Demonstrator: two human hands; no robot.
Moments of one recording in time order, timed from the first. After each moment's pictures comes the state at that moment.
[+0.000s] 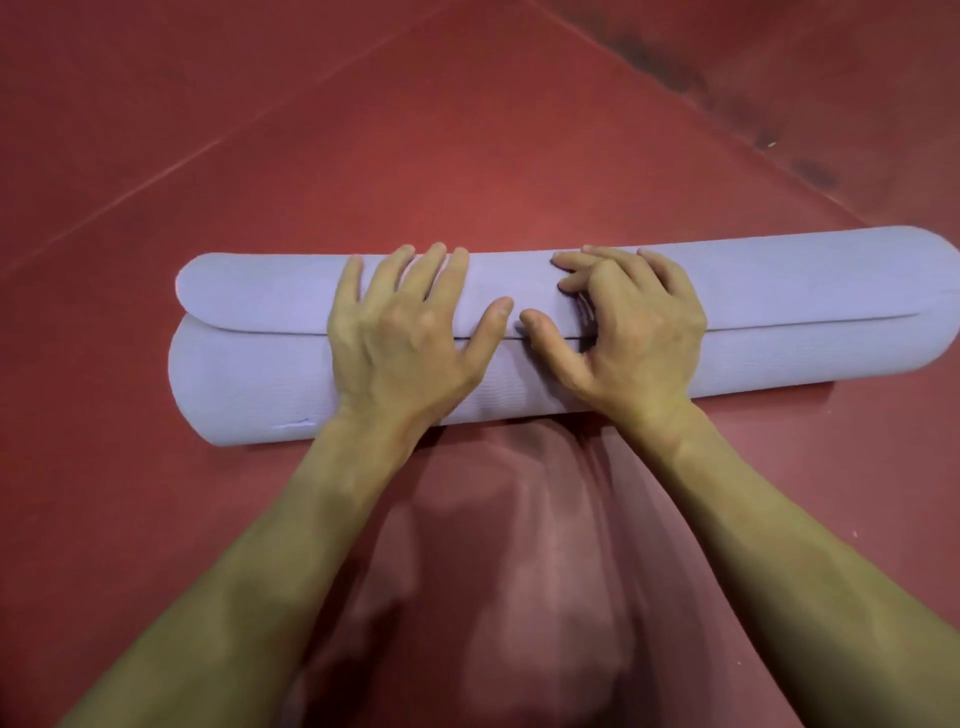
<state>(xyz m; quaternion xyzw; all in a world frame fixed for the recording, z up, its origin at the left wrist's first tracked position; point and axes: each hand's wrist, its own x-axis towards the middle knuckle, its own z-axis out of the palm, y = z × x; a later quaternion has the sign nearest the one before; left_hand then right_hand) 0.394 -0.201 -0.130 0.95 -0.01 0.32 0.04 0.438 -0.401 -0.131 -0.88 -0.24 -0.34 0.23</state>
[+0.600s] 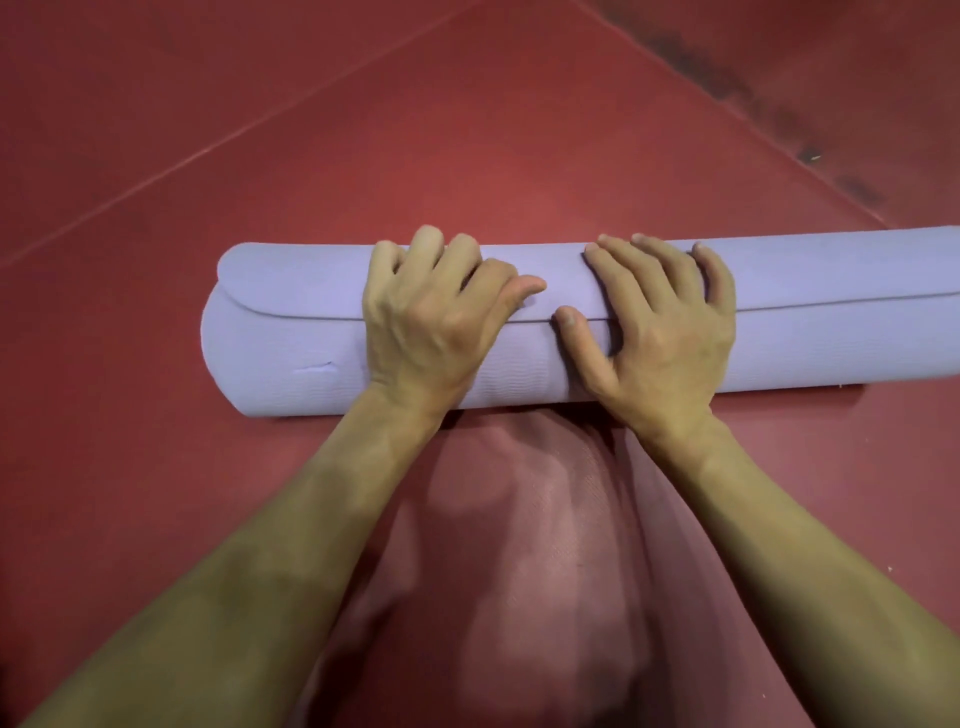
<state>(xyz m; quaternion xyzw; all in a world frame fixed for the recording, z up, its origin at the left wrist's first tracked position) 0.422 -0.187 -0.127 0.88 -0.04 0.48 0.02 0.445 -0.395 -0.141 -0.91 -0.22 -0.34 0.13</state>
